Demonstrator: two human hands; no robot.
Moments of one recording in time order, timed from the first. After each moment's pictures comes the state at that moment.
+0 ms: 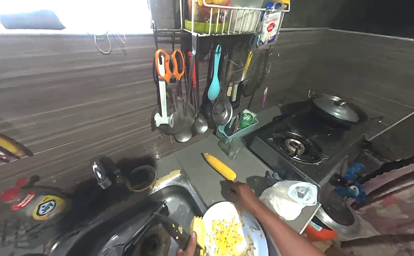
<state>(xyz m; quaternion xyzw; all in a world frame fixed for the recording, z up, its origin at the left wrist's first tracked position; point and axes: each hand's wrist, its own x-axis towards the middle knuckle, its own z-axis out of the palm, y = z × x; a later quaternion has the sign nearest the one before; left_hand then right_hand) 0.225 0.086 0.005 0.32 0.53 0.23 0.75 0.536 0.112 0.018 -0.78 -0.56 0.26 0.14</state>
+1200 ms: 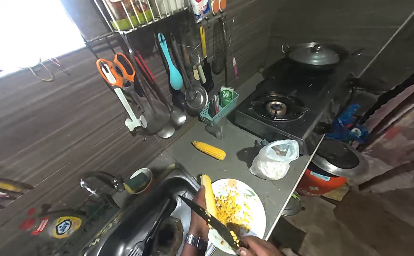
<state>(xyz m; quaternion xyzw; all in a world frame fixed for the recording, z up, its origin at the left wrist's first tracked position) 0.314 0.113 0.001 0.35 0.44 0.26 0.79 0.397 -0.114 0.044 -0.73 -0.49 0.34 0.33</state>
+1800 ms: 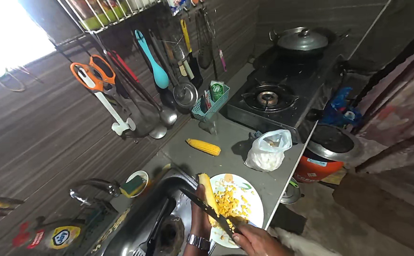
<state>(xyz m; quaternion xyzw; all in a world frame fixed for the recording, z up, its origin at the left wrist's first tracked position) 0.321 0.093 0.016 0.36 0.43 0.31 0.76 0.399 -0.104 0.011 -0.75 -0.51 0.28 0.31</state>
